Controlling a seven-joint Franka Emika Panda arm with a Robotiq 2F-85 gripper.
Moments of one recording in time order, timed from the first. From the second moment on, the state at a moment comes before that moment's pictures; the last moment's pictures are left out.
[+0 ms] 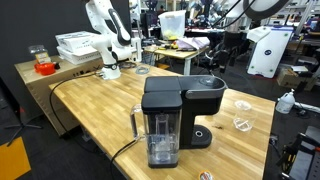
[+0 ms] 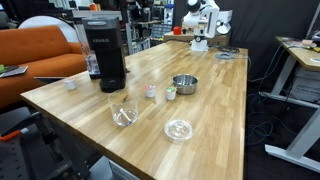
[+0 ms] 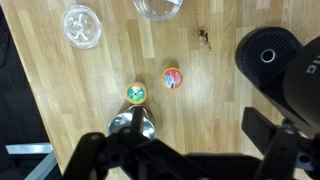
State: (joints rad) arm 0.02 -0.03 0.02 -2.22 -0.09 2.22 -0.01
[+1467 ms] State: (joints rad) arm 0.01 0.29 0.01 -2.01 0.11 2.22 -0.08
